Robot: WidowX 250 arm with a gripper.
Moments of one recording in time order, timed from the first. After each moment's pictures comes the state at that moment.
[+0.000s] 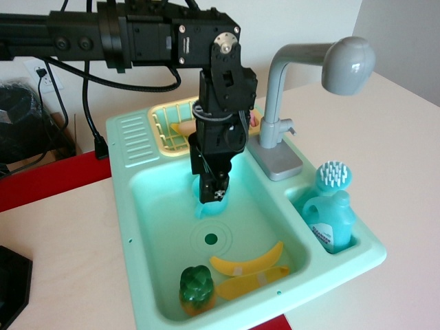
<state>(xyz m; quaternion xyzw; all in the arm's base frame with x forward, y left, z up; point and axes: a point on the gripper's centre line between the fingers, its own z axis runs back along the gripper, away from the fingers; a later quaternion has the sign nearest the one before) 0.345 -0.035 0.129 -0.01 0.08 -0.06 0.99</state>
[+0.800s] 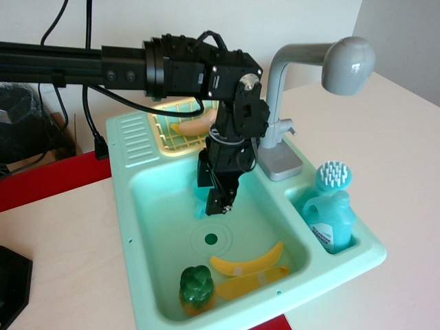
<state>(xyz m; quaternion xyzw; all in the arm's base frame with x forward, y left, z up) 0.352 -0.032 0.094 0.00 0.13 -0.05 0.99</state>
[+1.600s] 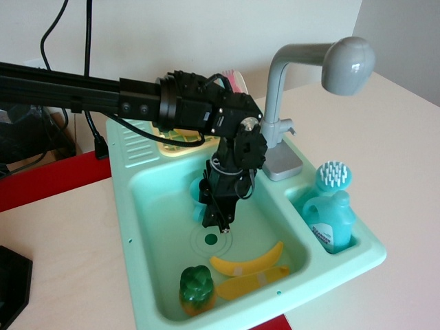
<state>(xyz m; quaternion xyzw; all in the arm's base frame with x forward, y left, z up) 0.343 -0.036 0.058 0.01 0.14 -0.06 0.99</state>
